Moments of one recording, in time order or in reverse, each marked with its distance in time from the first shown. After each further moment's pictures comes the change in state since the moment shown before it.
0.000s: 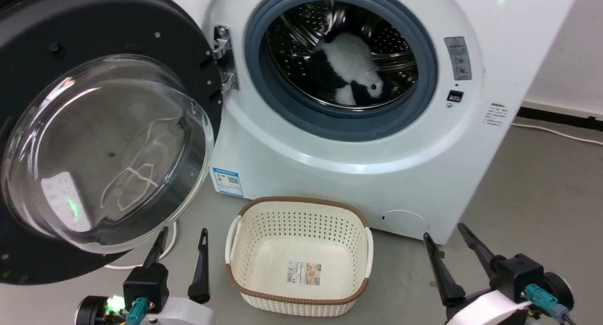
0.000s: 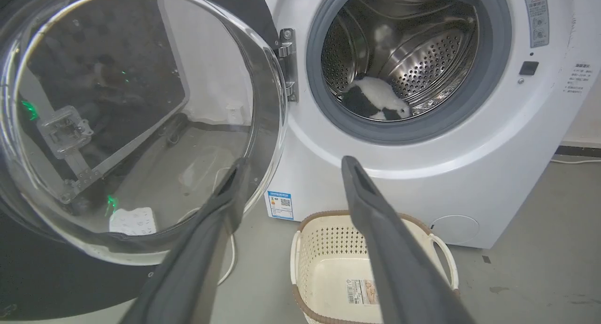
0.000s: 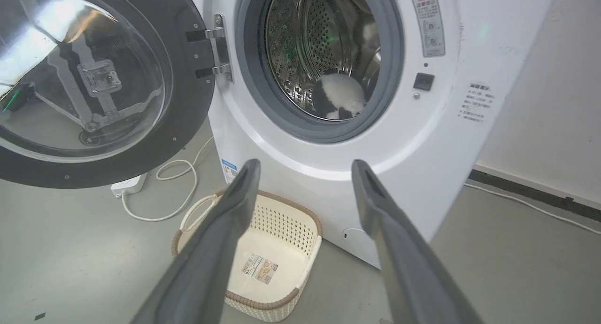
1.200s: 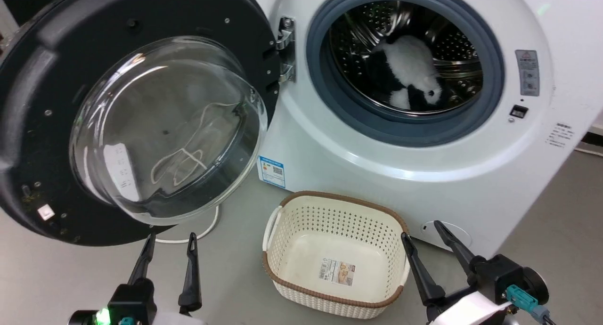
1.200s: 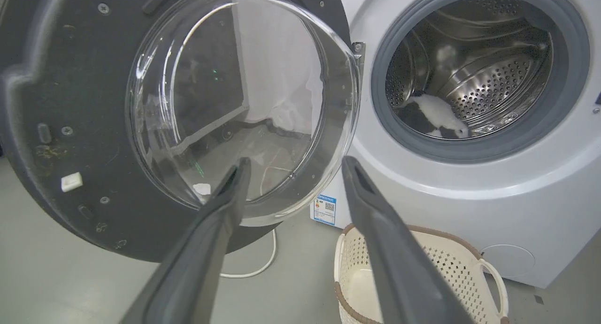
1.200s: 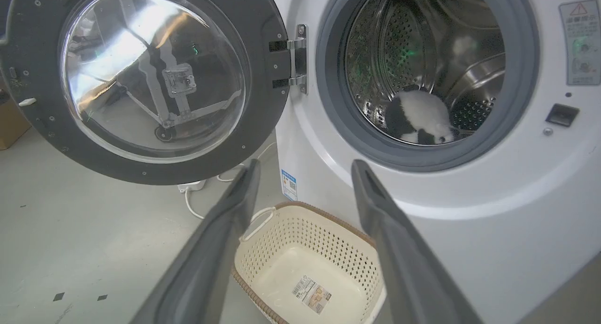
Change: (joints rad) left arm 0.050 -0.001 0.016 -0.040 -0.027 0.025 -0.075; right arm -0.038 0.000 0.083 0.063 0.023 0.000 -0.074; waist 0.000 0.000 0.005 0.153
